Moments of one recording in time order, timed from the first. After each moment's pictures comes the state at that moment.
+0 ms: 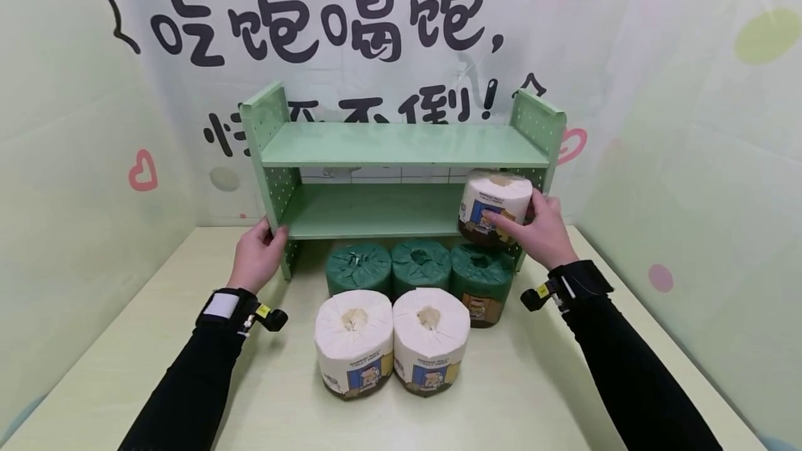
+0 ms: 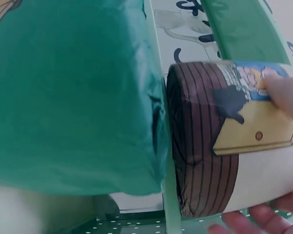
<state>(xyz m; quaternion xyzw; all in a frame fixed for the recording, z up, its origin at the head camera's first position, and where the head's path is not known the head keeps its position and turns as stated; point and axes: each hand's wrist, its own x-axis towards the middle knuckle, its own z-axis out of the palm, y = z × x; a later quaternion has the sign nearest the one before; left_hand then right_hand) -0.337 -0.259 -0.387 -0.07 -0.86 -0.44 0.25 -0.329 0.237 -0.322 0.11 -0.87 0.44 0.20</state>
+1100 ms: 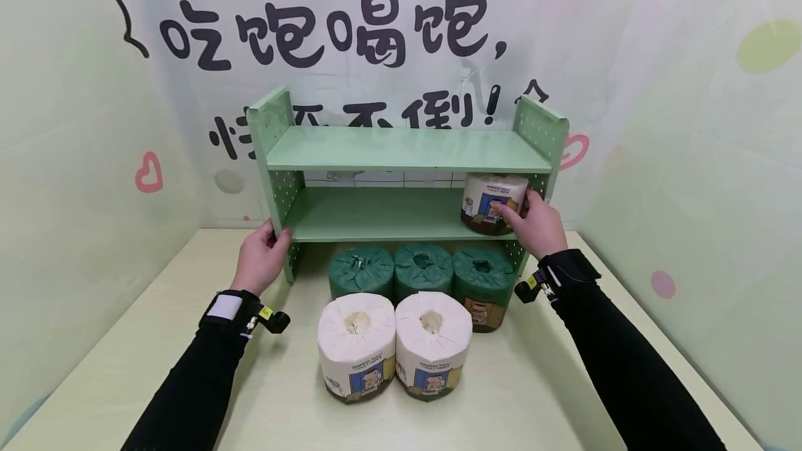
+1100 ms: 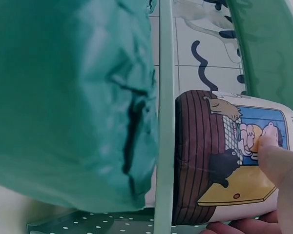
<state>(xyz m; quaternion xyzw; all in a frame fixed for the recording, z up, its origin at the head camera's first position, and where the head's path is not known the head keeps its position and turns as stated) -0.334 -0.258 -0.386 -0.07 -0.86 -0.45 0.25 -0.343 0.227 -0.313 0.06 -0.92 0.33 0.22</state>
